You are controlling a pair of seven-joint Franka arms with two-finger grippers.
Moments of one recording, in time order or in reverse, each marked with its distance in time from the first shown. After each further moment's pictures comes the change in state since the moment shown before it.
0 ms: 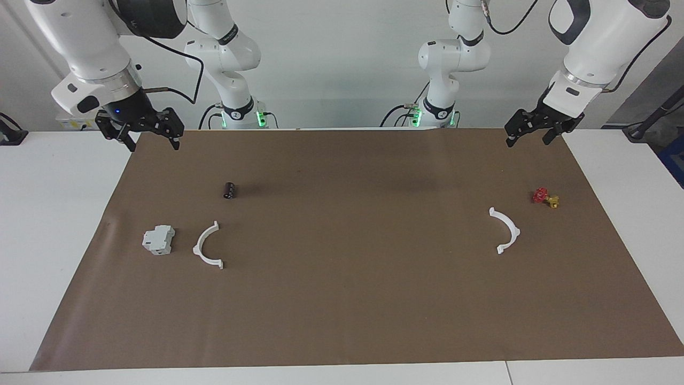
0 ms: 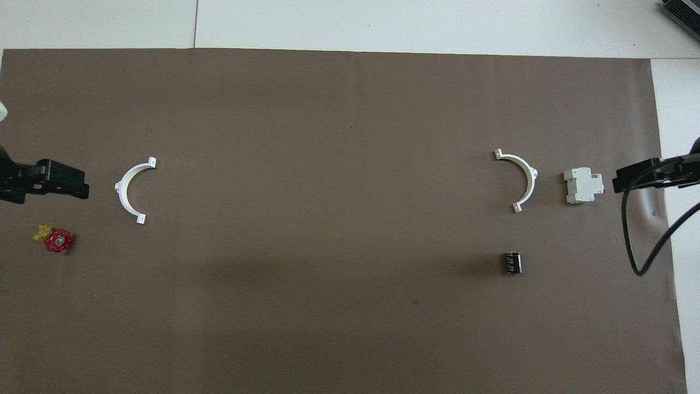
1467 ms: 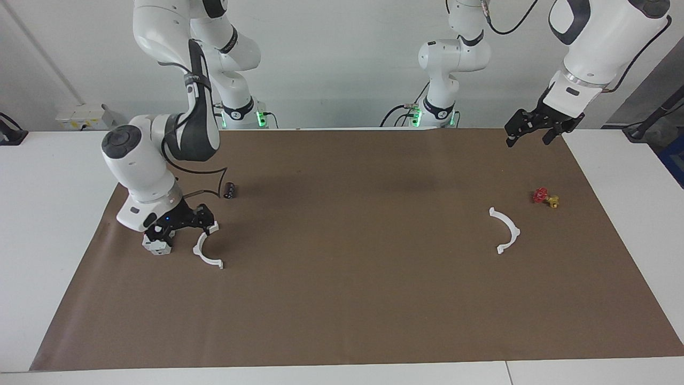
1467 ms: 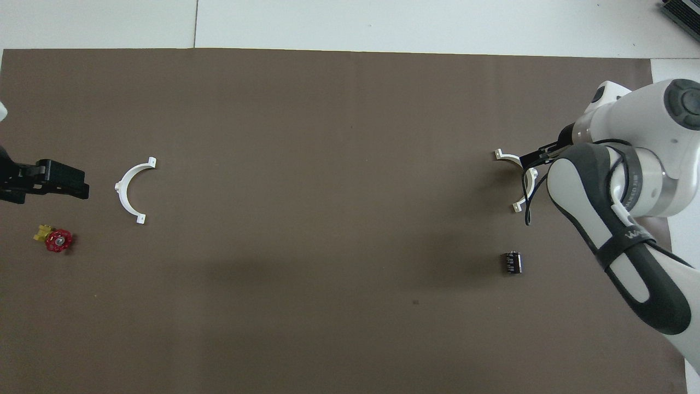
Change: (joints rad) left arm 0.000 0.000 0.000 0.000 0.000 0.000 0.000; right arm -0.003 0.332 0.005 -0.264 0.074 0.709 -0.328
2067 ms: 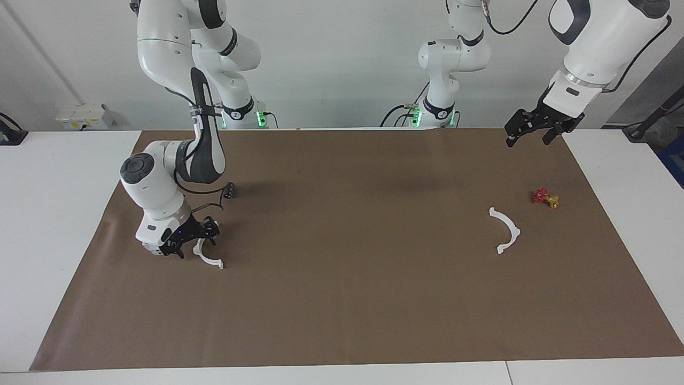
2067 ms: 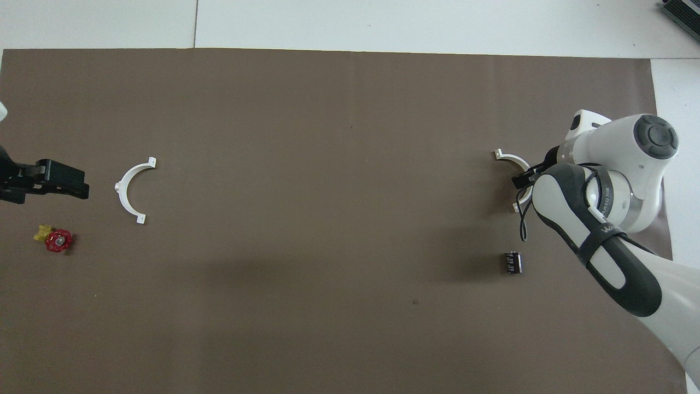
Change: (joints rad) left arm 0.000 0.000 0.000 0.000 0.000 0.000 0.000; right arm -0.026 0.051 -0.001 -0.101 0.058 0.129 -0.166
